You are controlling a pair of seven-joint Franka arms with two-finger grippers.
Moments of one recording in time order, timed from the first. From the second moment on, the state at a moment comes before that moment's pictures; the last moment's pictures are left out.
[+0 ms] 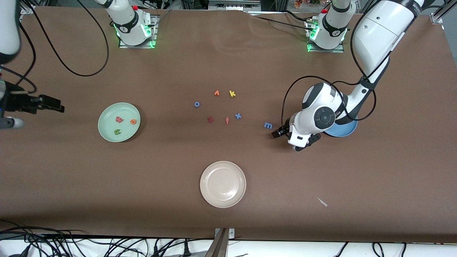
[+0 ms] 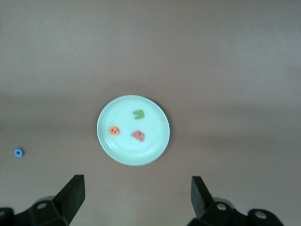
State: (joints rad) left arm 0.10 0.65 -0.53 -1.86 0.09 2.30 -1.04; right arm 0.08 0.17 -0.21 -1.56 0.07 1.62 -0.18
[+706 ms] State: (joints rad) left arm 0.04 0.70 -0.53 -1.86 0.09 2.33 -1.35; right arm 0.05 0.07 -0.10 -1.63 0.04 1.61 -0.18
